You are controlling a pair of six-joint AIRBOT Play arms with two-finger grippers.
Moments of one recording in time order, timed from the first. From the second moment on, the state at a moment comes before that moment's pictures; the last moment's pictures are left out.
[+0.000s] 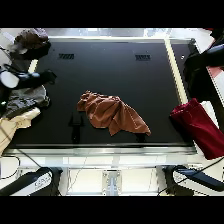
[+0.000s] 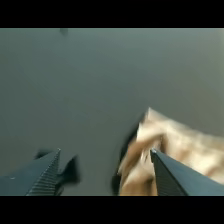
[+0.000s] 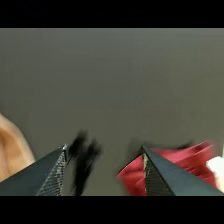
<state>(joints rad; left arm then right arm) 0.05 -1.21 1.19 1.26 -0.89 -1.40 0.03 -1.24 1.81 -1.53 1.53 1.35</state>
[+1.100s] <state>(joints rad) -0.14 -1.56 1.21 1.20 -0.88 -0.92 0.03 -1.34 1.71 -1.25 1.56 1.38</state>
